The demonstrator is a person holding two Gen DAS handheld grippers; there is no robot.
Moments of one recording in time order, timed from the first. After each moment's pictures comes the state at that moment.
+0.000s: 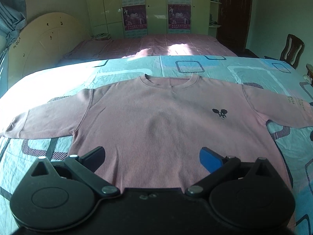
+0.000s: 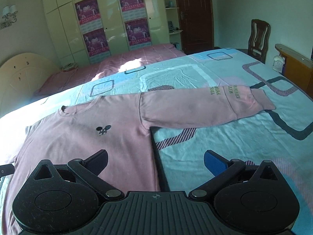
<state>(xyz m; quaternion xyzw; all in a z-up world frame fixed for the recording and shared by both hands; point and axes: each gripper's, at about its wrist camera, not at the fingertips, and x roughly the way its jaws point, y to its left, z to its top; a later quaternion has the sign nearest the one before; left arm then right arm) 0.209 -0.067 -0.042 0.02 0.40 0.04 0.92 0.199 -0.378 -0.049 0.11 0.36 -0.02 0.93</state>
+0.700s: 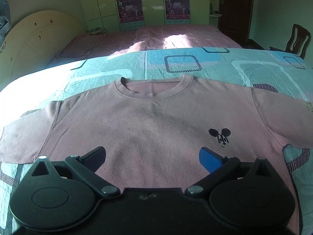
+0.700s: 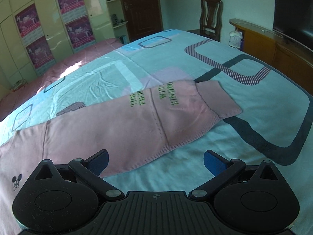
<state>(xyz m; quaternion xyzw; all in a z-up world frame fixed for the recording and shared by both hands) 0.326 -0.123 -0.089 0.04 0.42 0.05 0.90 0.306 -0.528 -0.123 0.17 0.39 -0.17 0.89</state>
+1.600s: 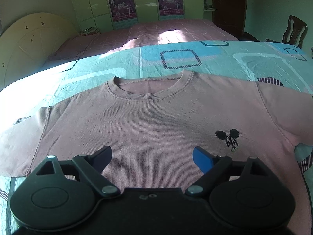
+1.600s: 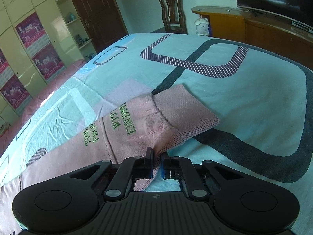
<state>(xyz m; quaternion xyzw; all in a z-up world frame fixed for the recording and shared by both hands) 0.354 -0.118 -0.108 0.06 0.43 0.03 0.90 0.332 -0.590 -0.151 0.27 0.34 -0.23 0.87</state>
